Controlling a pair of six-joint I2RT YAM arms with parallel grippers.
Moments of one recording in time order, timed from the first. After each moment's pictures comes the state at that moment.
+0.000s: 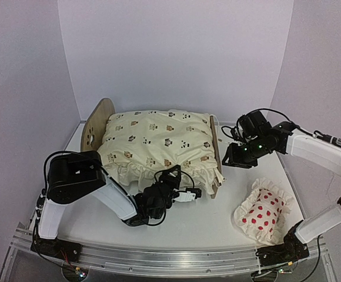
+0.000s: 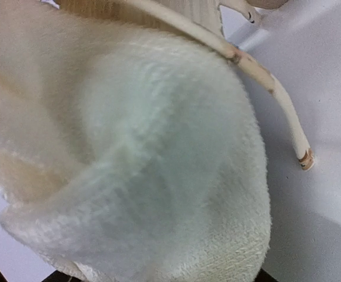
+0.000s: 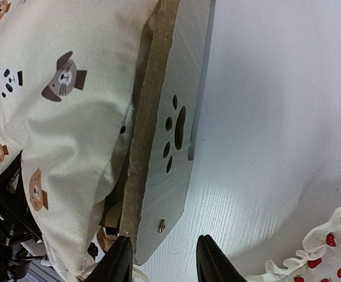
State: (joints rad) left arm -1.21 2.17 0.97 1.09 -0.77 1.49; right arm 0.58 1.41 1.15 -0.74 -0.03 0.52
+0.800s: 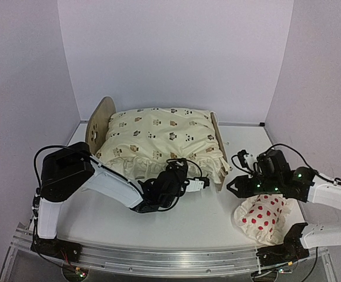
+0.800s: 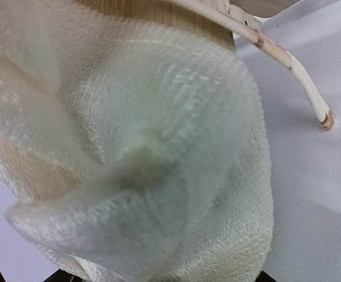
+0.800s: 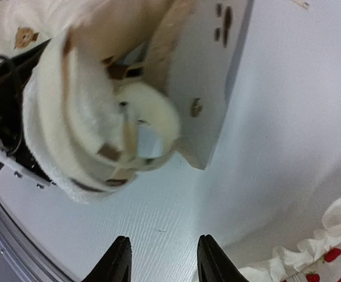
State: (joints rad) left arm -1.20 2.10 1.16 0.65 -0.76 1.26; right arm 0.70 0.97 0.61 -0.42 0.00 0.43
